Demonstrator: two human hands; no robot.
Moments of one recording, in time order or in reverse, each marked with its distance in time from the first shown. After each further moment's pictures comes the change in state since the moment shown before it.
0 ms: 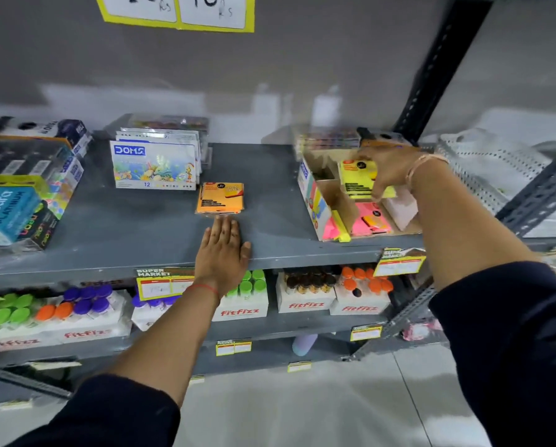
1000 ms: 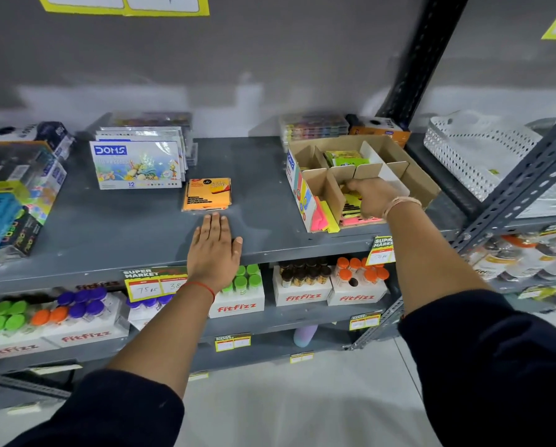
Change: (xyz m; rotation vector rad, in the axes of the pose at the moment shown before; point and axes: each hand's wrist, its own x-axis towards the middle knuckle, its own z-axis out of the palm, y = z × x) left_hand 0.001 0.009 0.001 0.037 0.011 -0.037; right_hand -0.004 0.017 0.083 0.065 0.101 -0.018
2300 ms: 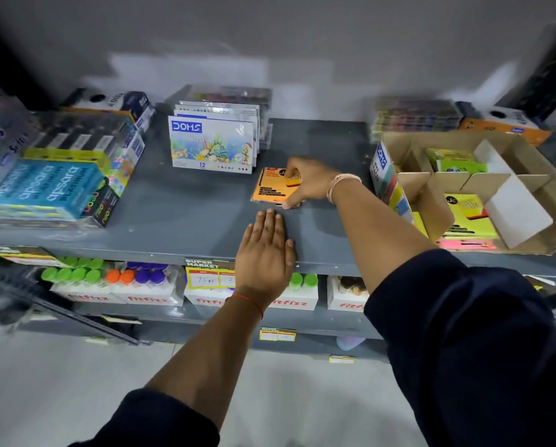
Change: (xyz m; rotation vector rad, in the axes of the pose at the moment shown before) left_hand 0.002 -0.022 0.014 -0.041 0.118 -0.054; right_hand 0.114 -0.193 0.036 0.285 -0.148 -0.387
